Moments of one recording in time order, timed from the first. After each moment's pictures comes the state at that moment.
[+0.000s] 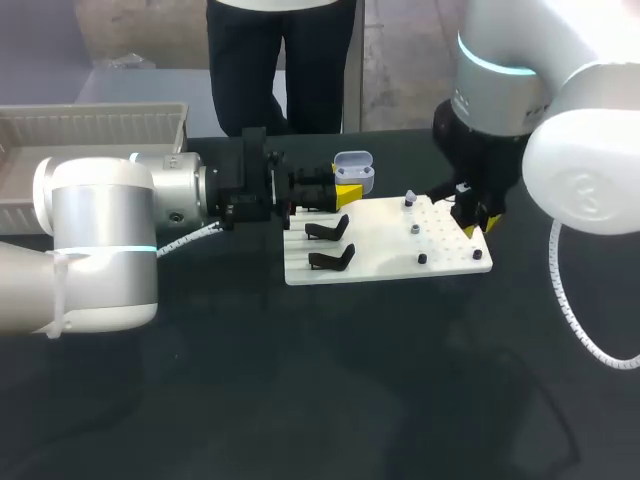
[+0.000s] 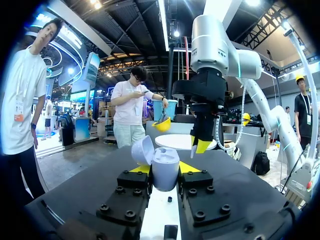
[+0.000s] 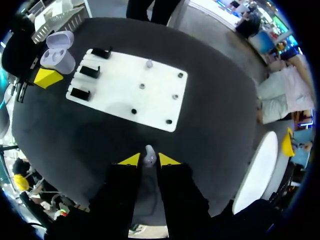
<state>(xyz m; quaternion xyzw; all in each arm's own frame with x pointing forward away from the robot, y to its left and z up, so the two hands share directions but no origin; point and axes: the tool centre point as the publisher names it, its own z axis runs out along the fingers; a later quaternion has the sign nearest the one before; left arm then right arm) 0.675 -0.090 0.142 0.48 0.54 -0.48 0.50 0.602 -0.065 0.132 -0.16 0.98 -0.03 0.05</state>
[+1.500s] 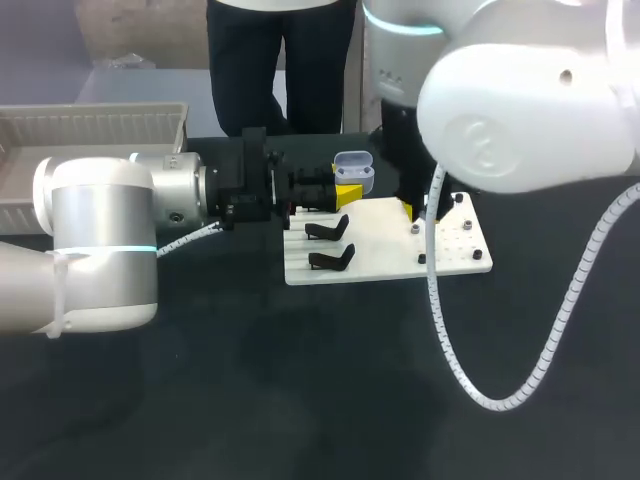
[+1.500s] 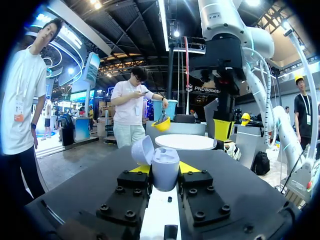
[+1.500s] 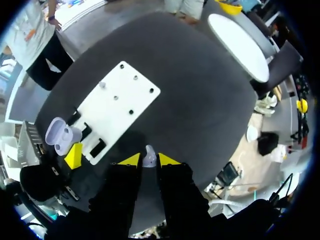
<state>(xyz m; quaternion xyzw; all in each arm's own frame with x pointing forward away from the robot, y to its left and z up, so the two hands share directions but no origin) 0.675 -0.090 0.142 0.48 0.54 -0.48 0.50 0.583 0.011 0.176 0.38 0.92 -0.03 0.04</state>
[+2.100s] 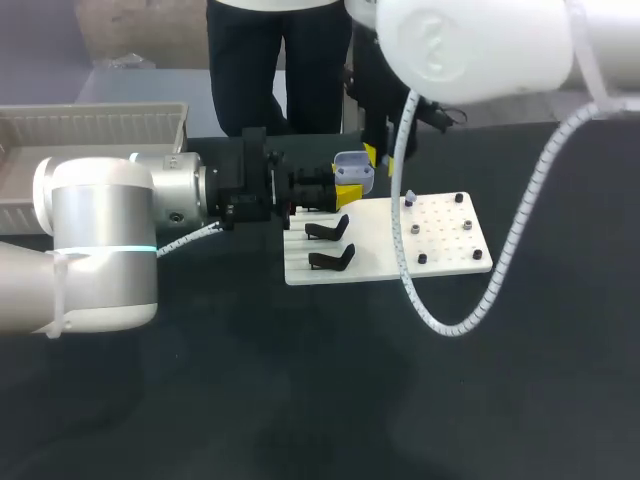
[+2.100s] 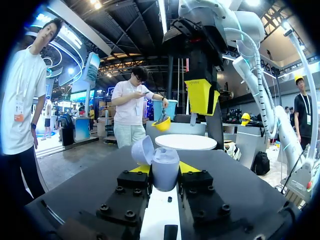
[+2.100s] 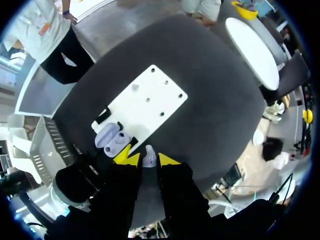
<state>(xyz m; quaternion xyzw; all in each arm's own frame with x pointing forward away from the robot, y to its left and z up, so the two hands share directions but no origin) 0.675 -0.090 0.142 0.48 0.54 -0.48 0.50 0.636 0.054 0.216 0.34 0.94 0.01 0.04</state>
